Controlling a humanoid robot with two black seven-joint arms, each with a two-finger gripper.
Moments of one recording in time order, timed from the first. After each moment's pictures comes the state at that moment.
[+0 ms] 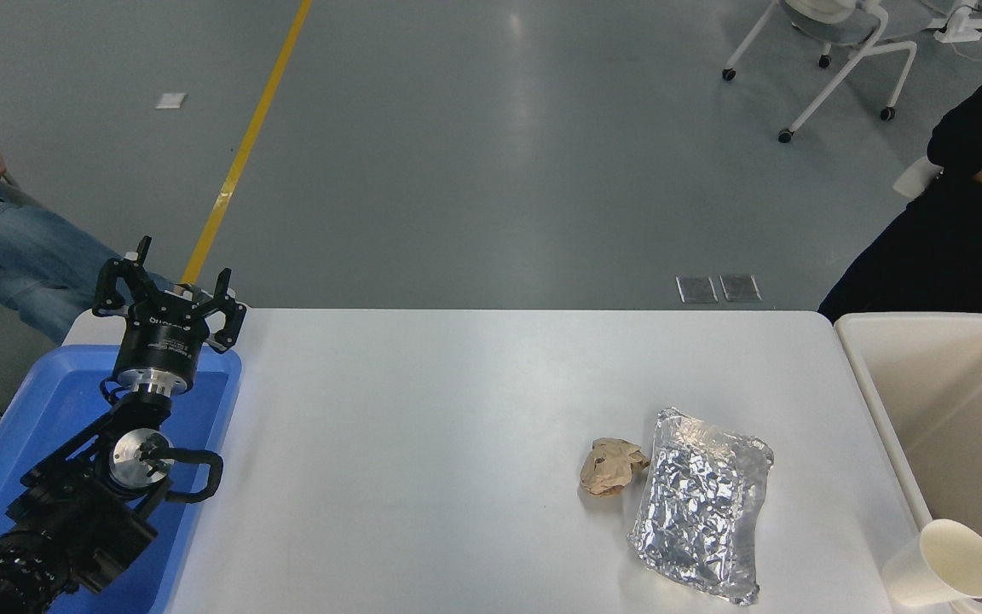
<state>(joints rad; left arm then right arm) -0.61 0.22 -0.90 -0.40 -0.07 -0.57 -0.53 1.72 -0.95 -1.52 1.24 -0.45 0.33 0.13</state>
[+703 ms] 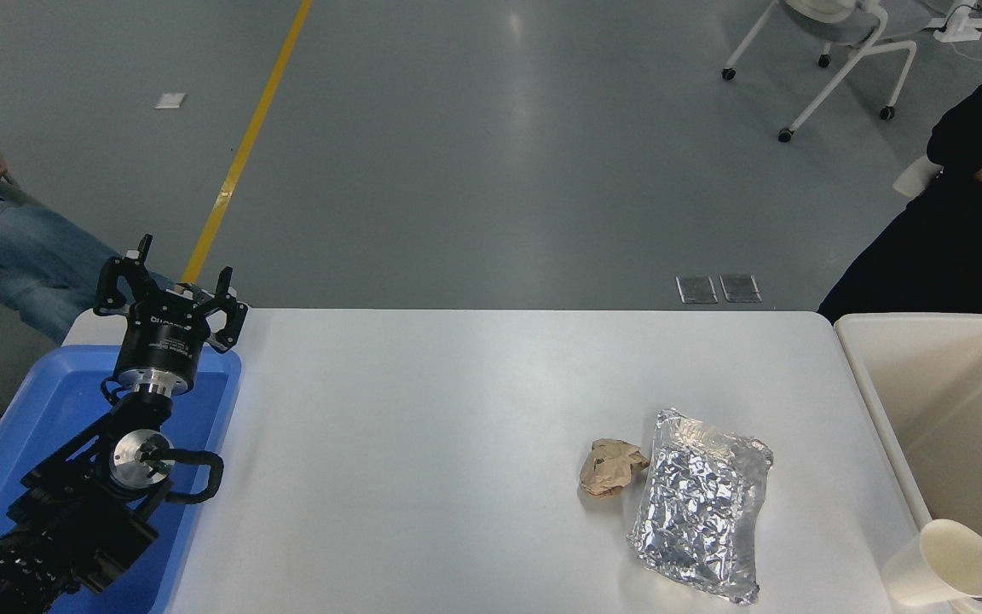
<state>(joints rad) -0.61 0.22 -0.90 -0.40 -0.07 -0.57 -0.53 1.39 -0.96 -1.25 1.22 -0.49 0.27 0.13</state>
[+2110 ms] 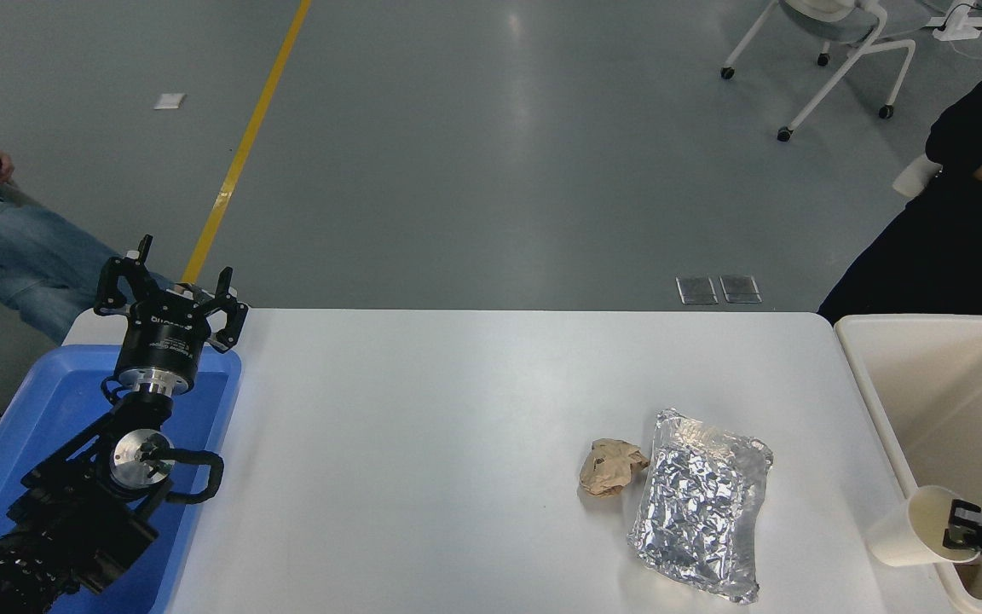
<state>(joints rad) -0.61 0.22 -0.90 -0.40 -0.07 -0.57 -0.53 1.28 -0.89 -1.10 1.13 -0.49 0.13 0.29</state>
